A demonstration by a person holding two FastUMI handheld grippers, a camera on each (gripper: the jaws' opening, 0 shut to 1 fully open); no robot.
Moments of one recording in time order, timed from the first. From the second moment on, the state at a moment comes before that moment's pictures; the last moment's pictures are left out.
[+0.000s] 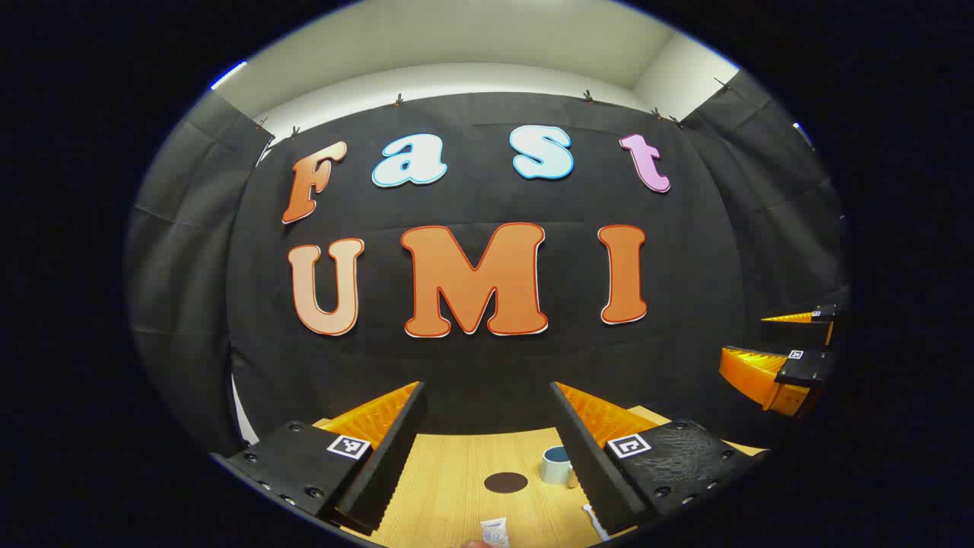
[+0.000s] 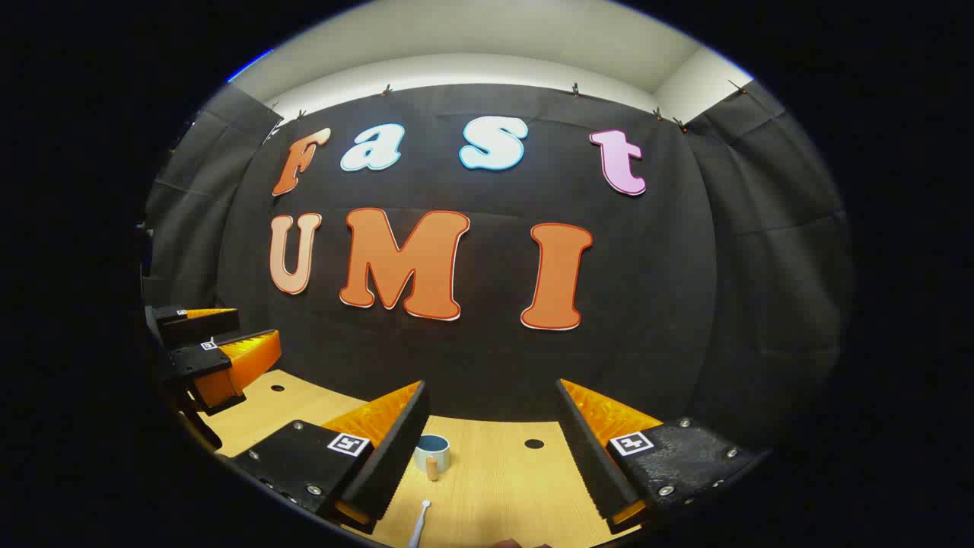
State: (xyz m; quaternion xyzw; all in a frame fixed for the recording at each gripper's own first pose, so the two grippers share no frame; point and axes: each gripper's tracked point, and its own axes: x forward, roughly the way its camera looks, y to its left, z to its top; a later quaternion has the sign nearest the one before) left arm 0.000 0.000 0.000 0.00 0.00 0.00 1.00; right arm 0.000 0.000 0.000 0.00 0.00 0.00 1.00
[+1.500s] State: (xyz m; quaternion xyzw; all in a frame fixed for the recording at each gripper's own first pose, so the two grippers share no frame) left arm 0.031 0.035 0.006 0.00 -0.02 0.01 1.00; right arm 0.034 0.055 -0.078 -0.03 0.10 0.06 0.99
